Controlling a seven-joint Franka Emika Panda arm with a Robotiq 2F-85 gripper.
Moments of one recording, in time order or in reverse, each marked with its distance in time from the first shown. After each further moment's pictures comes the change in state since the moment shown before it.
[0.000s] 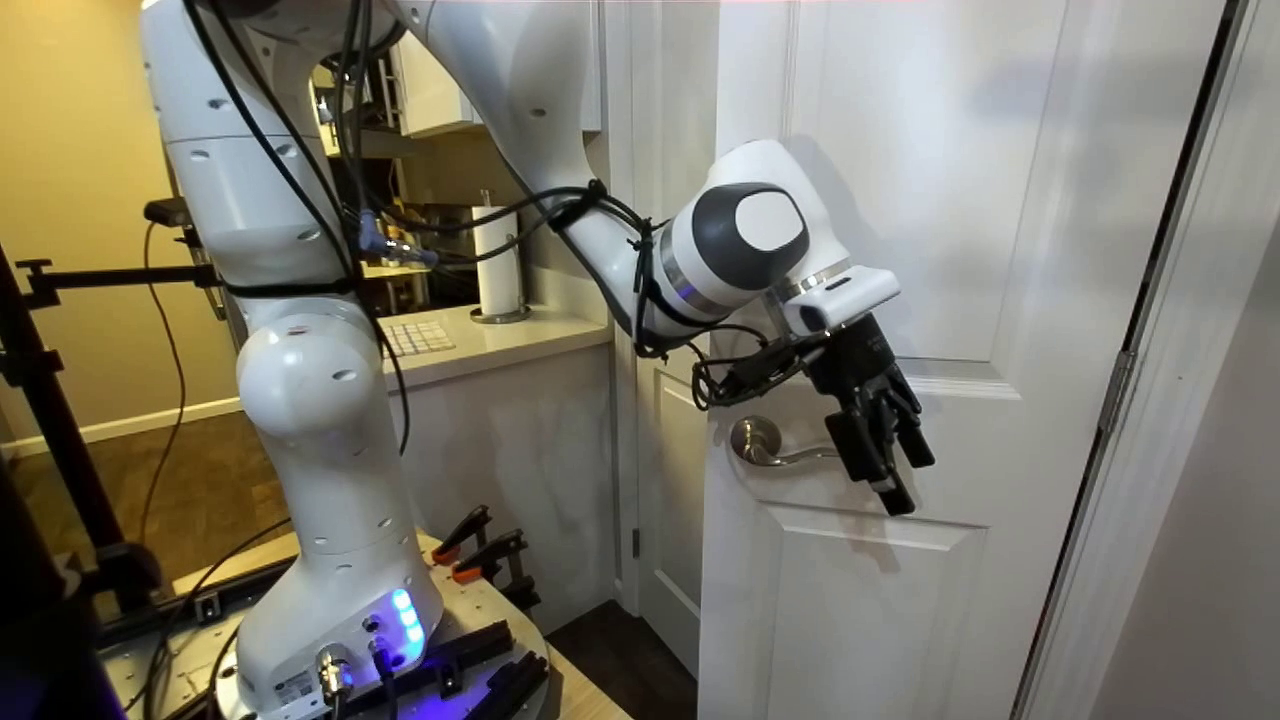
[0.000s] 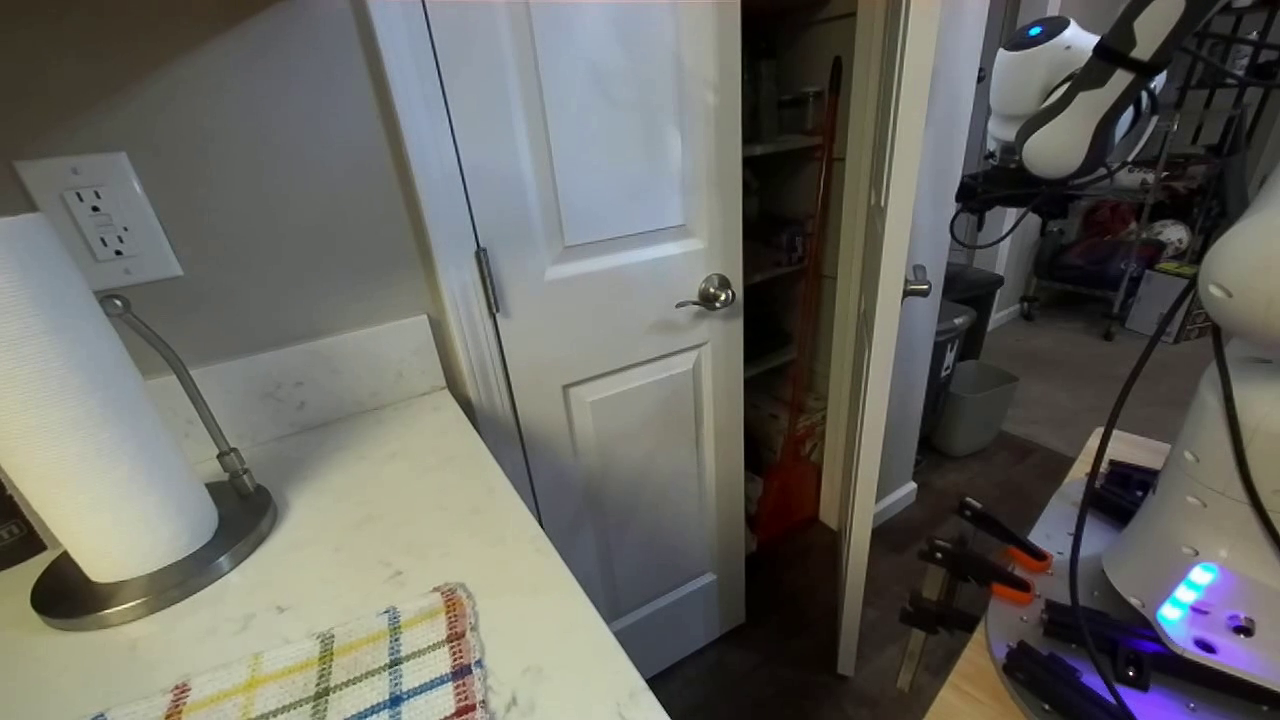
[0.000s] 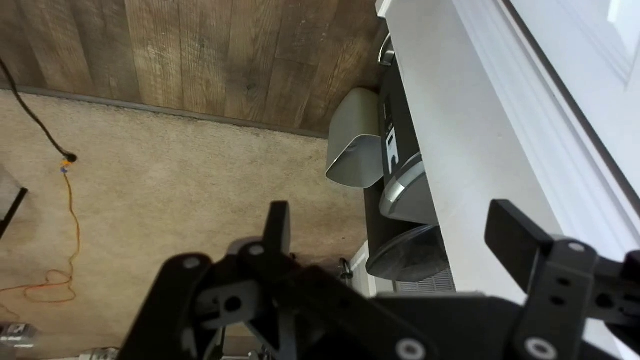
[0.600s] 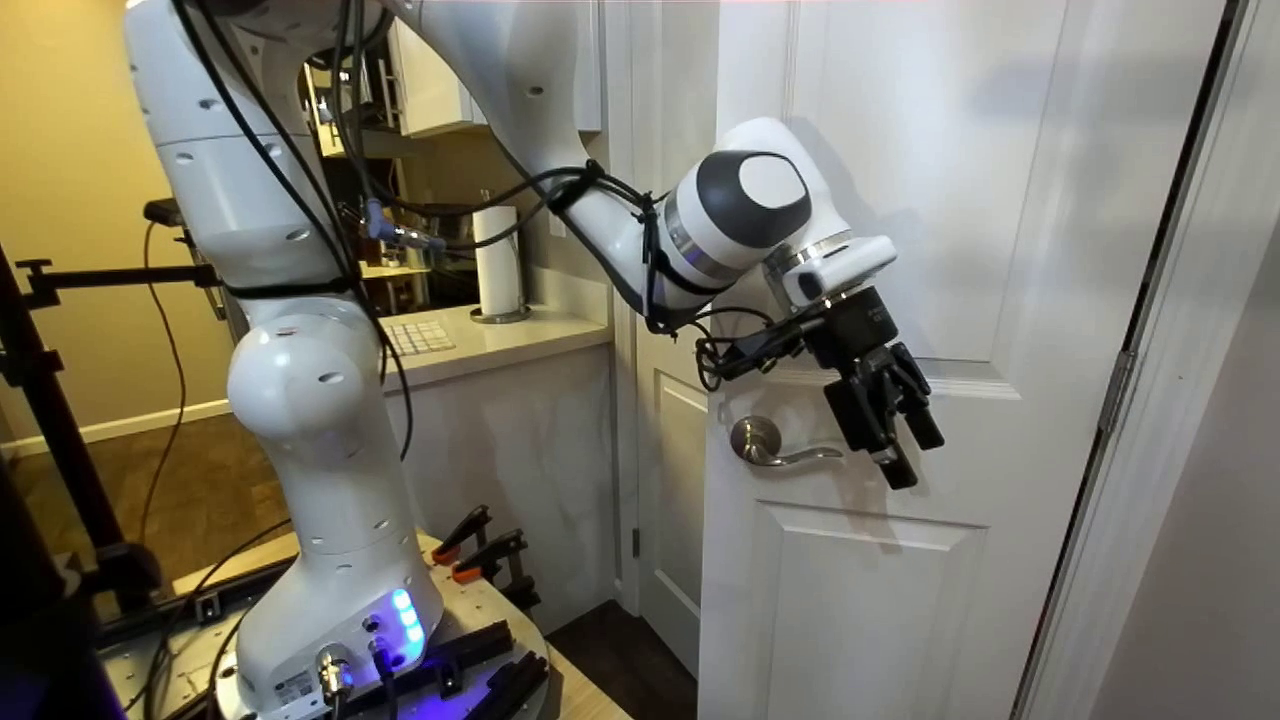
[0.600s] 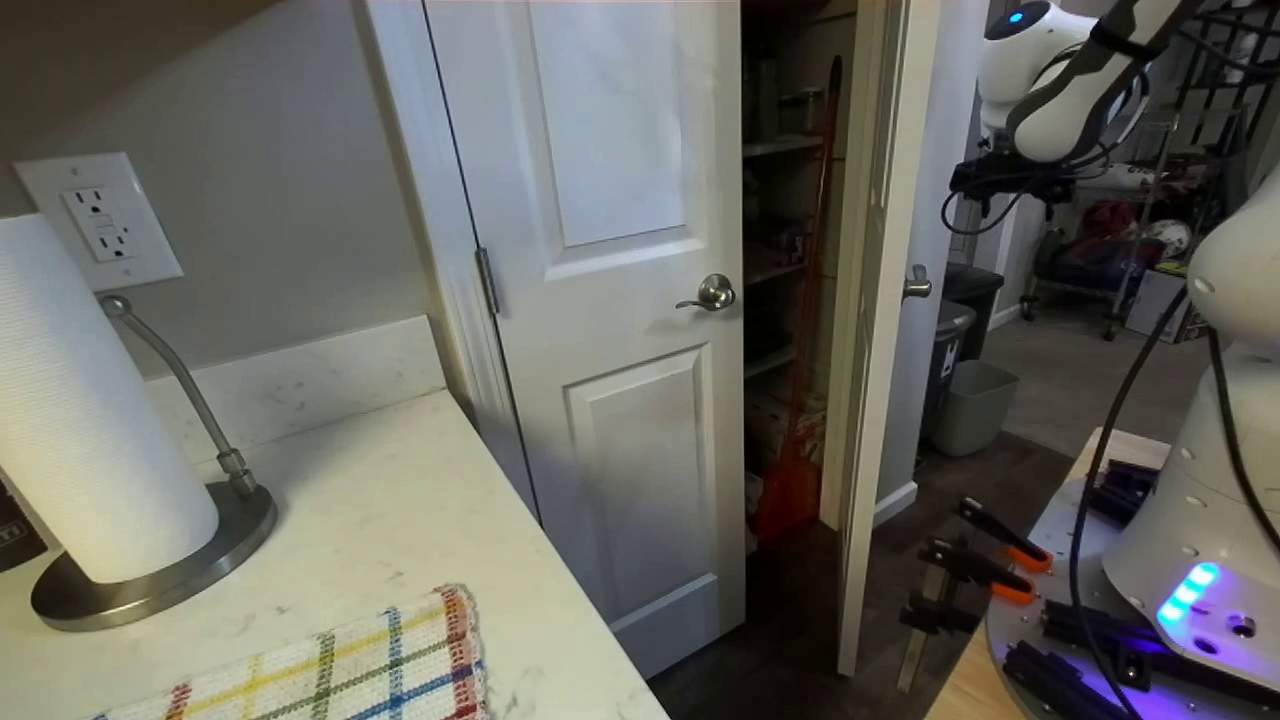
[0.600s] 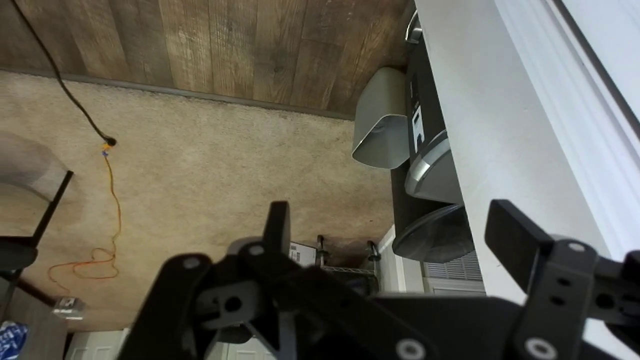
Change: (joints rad) arm -0.077 -0.038 0.123 0.033 -0.031 -0.138 0.069
